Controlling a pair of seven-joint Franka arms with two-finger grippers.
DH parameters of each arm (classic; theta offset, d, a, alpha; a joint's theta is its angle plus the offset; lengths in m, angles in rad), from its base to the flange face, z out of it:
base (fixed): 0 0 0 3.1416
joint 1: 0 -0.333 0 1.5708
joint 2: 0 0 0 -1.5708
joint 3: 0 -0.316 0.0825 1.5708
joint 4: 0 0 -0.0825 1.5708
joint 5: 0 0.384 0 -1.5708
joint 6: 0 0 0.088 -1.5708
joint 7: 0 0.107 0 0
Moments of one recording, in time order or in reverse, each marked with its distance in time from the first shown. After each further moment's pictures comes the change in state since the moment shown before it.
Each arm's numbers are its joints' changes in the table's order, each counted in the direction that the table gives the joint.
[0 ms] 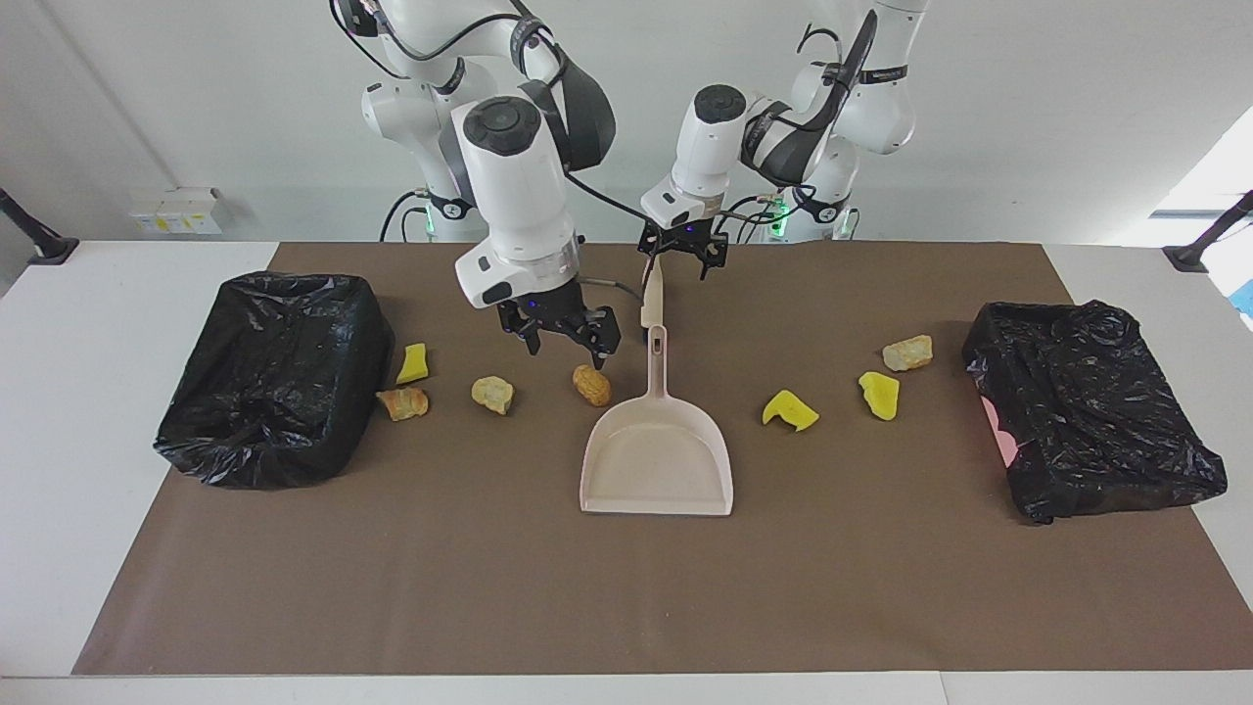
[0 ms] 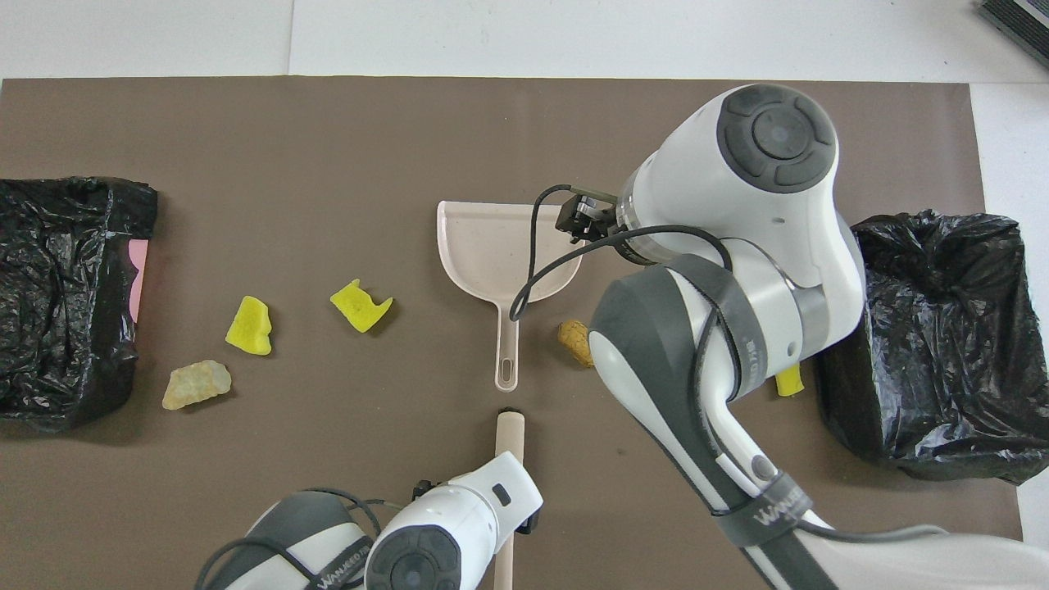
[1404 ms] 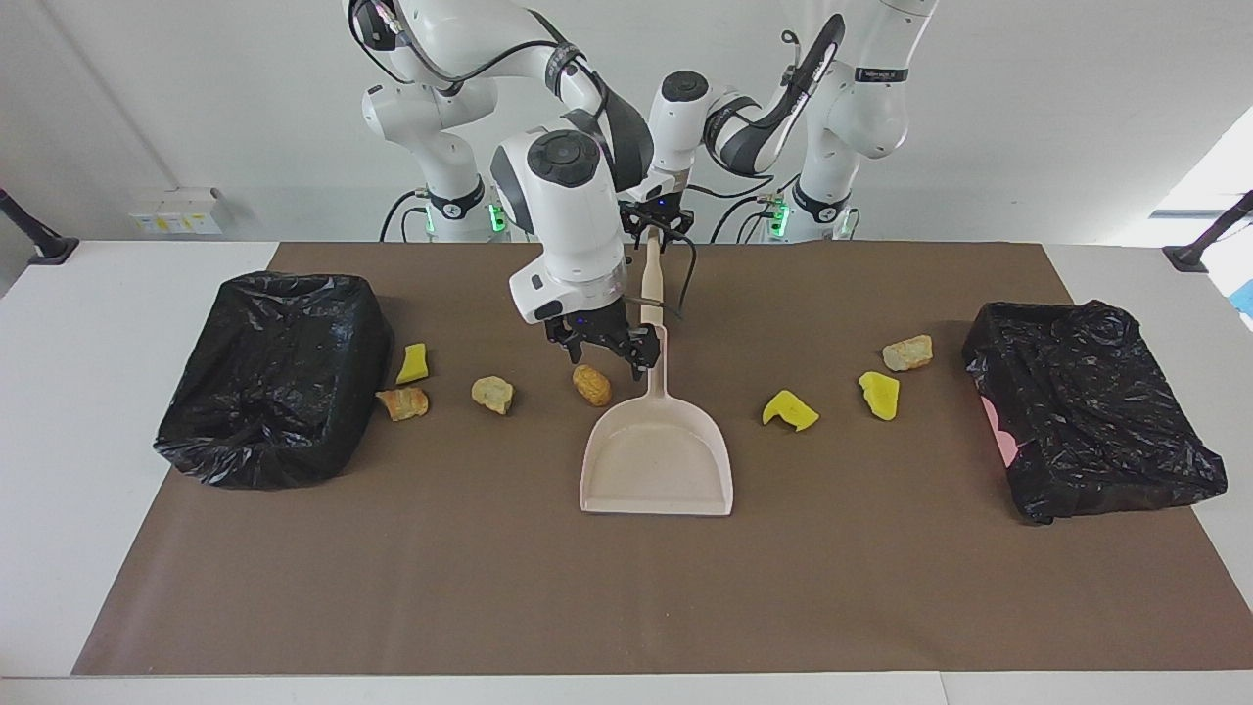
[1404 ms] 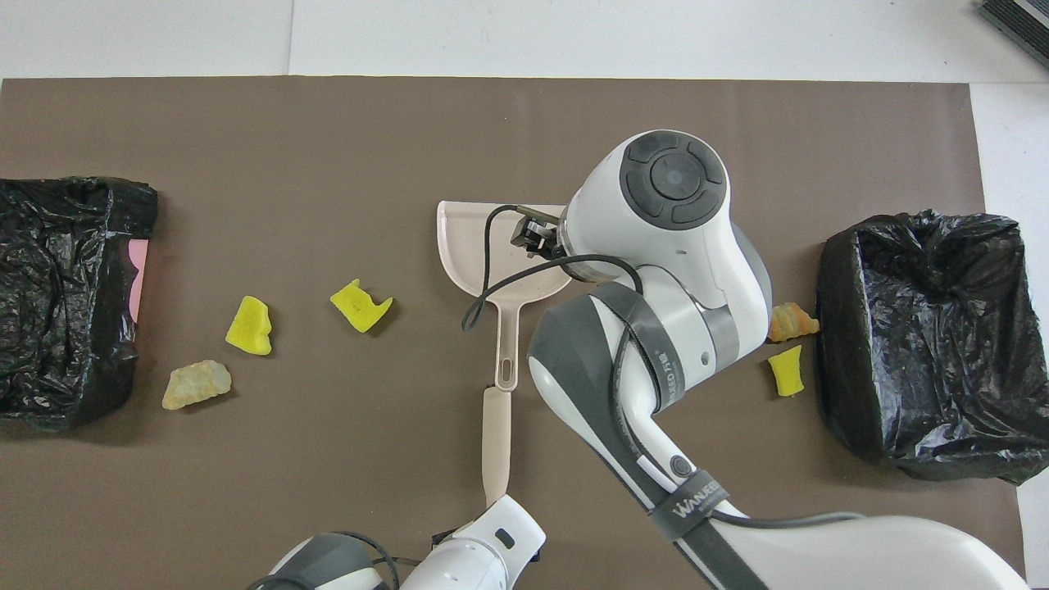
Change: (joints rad) left arm 0.096 -0.025 -0.034 0.091 0.001 -0.075 -0.233; right arm -0.062 0.046 0.003 0.037 0.000 -0.094 0.088
